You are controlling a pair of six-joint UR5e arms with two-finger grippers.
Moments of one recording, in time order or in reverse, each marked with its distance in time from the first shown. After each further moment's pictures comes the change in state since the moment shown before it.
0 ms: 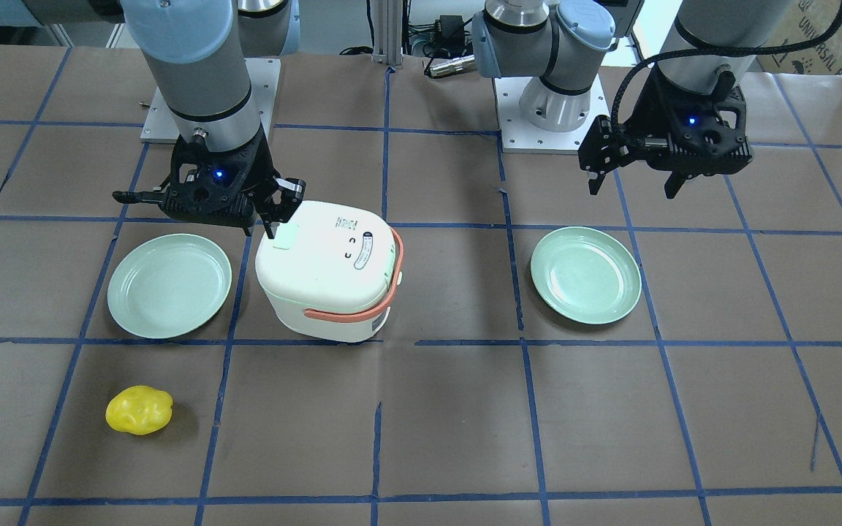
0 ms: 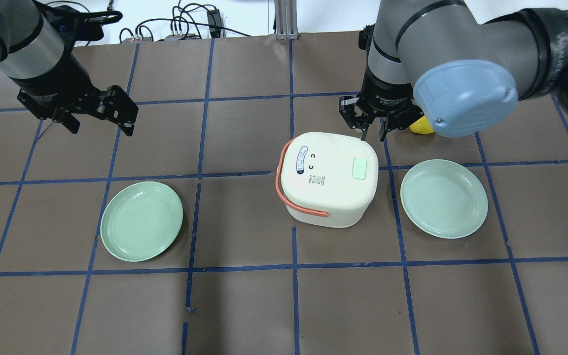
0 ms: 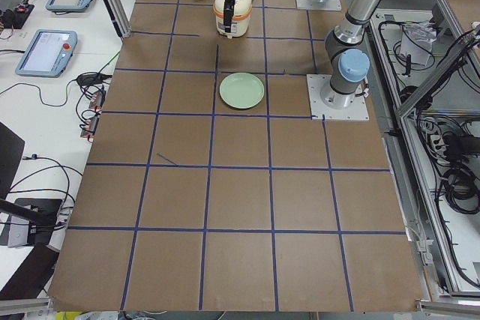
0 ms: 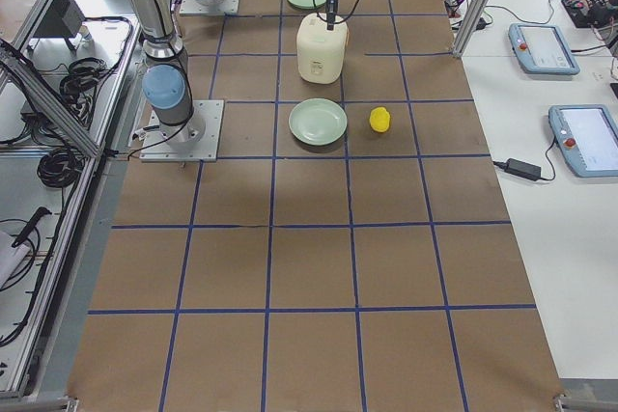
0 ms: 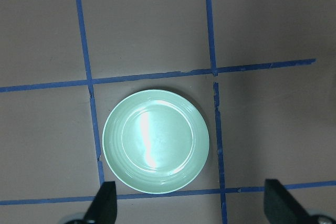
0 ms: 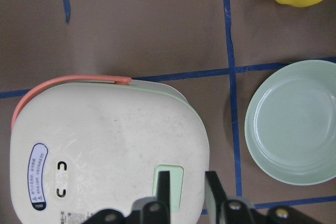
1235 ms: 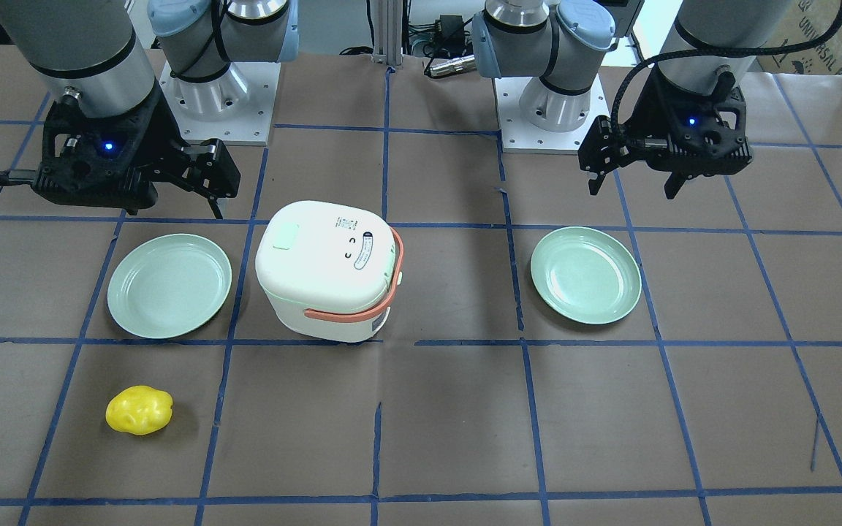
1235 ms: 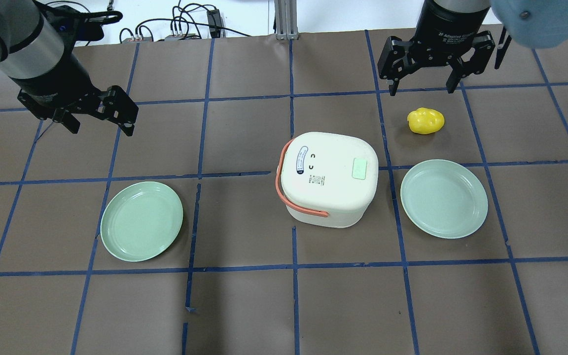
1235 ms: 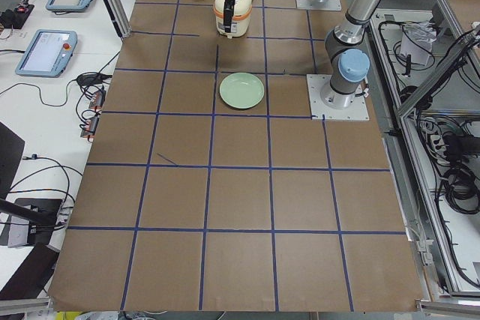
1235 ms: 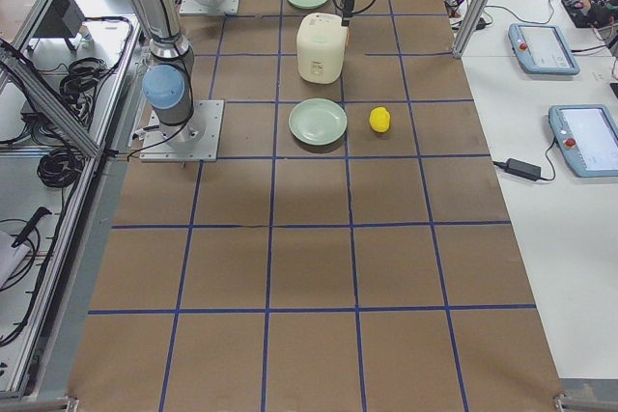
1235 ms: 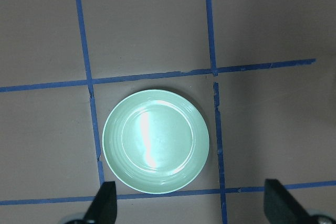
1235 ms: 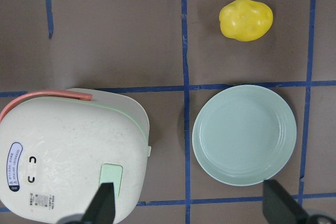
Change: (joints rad) left arm 0.000 0.000 0.000 0.000 0.000 0.000; right arm -0.114 0.018 -0.224 0.220 -0.020 -0.184
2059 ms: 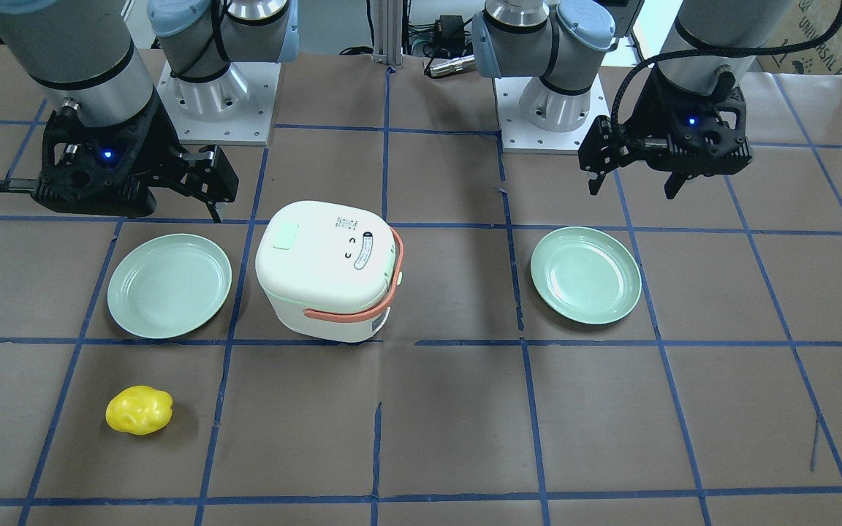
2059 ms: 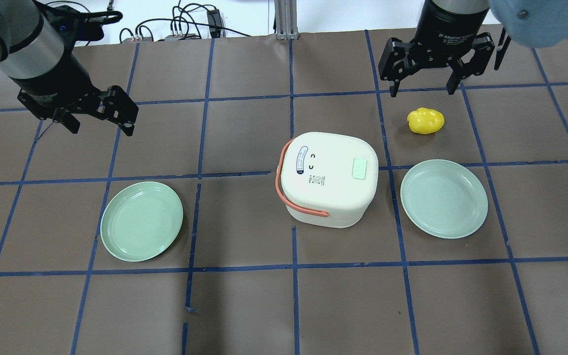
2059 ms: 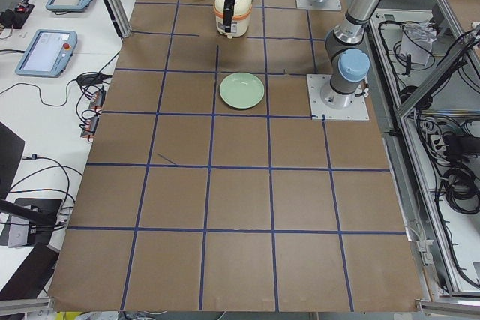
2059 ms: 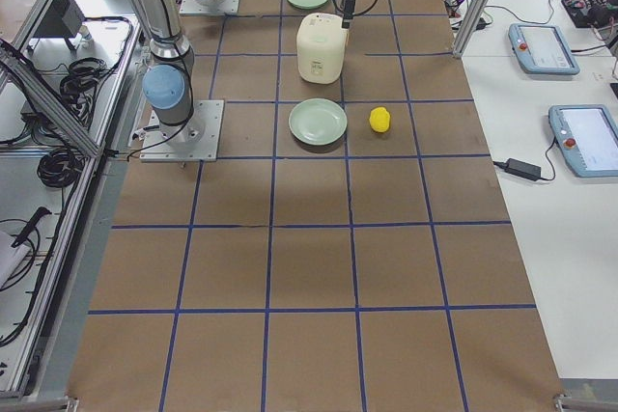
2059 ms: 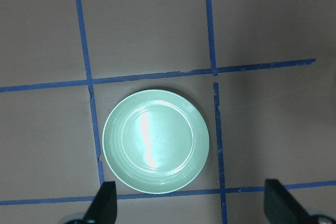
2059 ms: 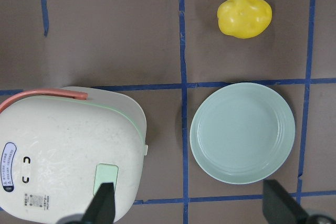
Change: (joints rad) left arm 0.000 0.000 0.000 0.000 0.000 0.001; right arm -0.013 0.004 0.000 0.010 -0.001 -0.009
